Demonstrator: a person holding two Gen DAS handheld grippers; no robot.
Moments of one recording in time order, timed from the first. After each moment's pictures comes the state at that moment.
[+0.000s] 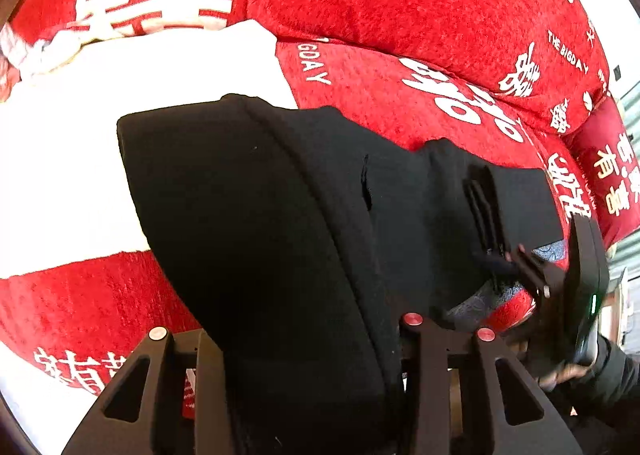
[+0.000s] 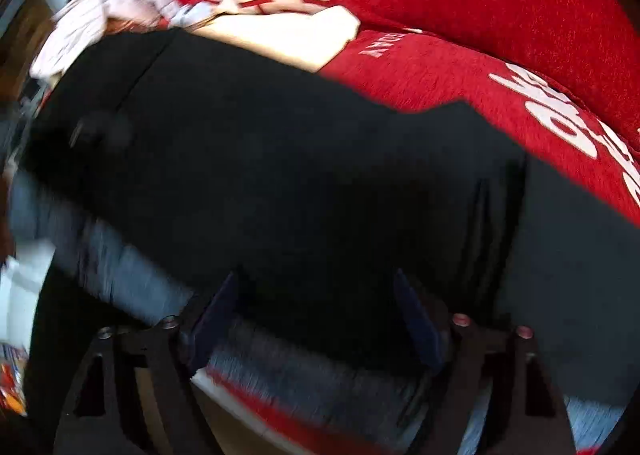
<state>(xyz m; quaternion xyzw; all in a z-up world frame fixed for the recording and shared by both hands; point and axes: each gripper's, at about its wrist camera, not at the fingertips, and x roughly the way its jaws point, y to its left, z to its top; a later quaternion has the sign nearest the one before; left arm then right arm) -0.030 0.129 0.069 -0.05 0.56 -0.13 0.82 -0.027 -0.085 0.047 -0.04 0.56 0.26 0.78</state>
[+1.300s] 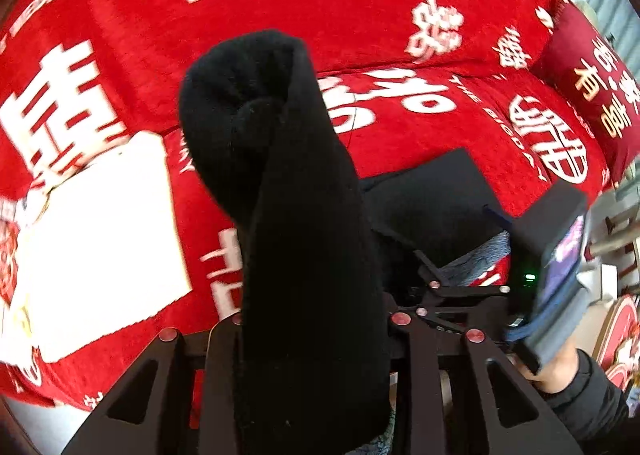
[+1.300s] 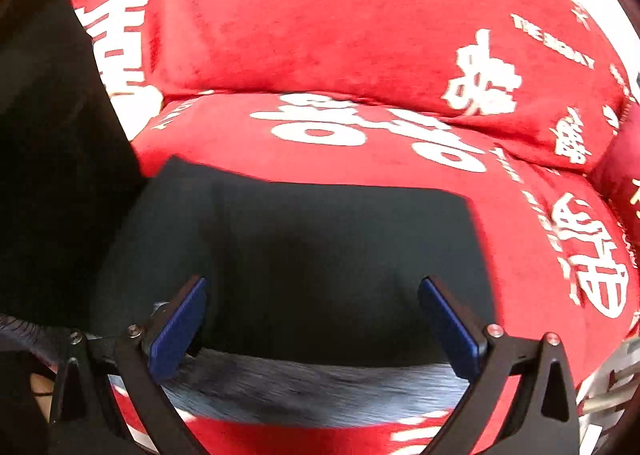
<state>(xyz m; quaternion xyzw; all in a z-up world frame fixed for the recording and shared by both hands) -0.039 -0.107 0.145 0.12 0.53 -0.16 0.82 -0.015 -0.255 0.095 -0.02 0.50 -0.02 0.87</state>
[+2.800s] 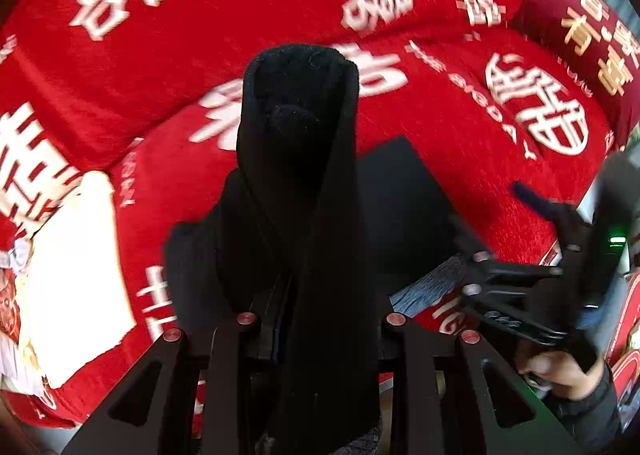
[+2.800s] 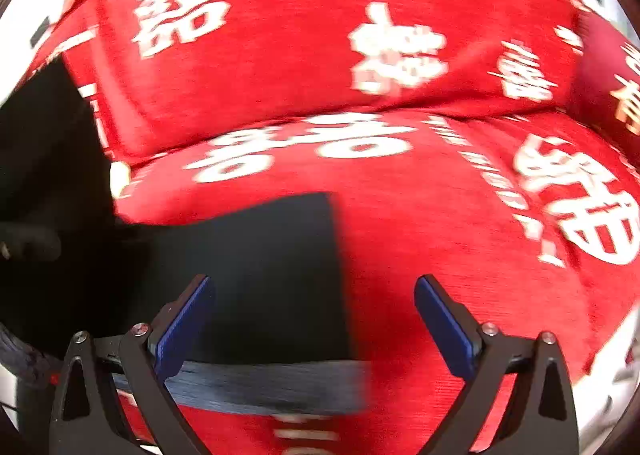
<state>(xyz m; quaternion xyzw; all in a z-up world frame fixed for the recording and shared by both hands) -0.034 -0.229 0.098 0.19 0.55 -0.17 0.79 -0.046 -0.400 0.108 0.12 0.46 -0.08 0.87</state>
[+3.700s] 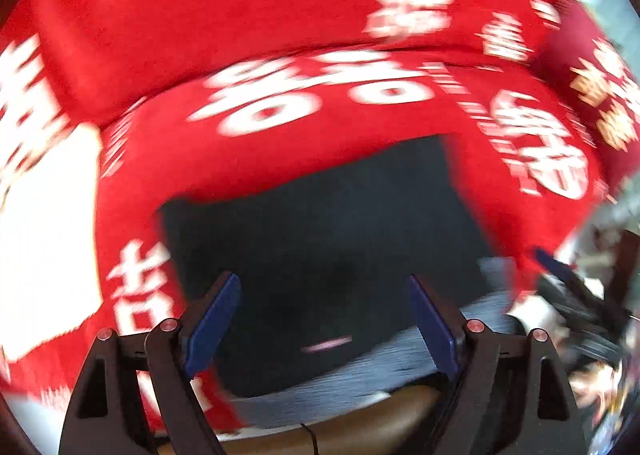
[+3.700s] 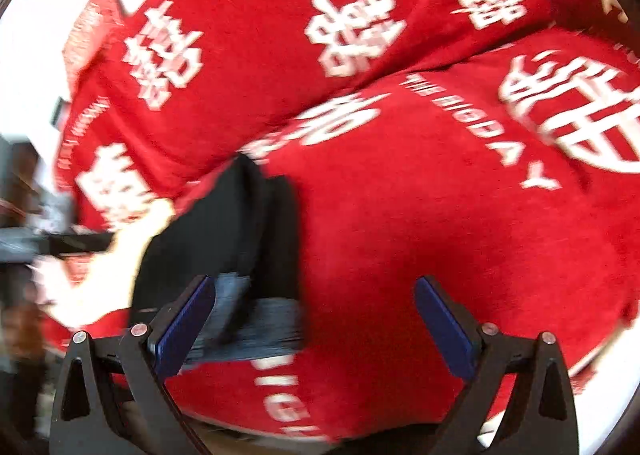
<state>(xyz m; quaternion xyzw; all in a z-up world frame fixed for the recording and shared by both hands) -0.019 -0.163 0.087 0.08 0.56 -0.15 0.81 -0.104 -0.452 0.093 0.28 0.43 0.06 0.85</state>
